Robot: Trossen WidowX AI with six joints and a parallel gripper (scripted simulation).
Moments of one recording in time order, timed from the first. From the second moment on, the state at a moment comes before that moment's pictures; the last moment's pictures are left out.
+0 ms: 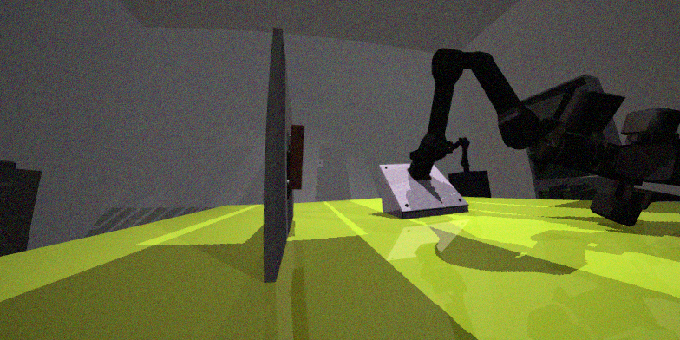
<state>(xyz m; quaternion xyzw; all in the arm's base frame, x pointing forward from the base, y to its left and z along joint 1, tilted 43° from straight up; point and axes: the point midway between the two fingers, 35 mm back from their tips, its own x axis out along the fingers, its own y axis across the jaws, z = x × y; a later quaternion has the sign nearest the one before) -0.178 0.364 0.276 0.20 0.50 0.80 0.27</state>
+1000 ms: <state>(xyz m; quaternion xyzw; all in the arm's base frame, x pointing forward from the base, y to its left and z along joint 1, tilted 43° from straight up) 0.229 0.147 0.262 0.77 0.25 0.22 0.55</state>
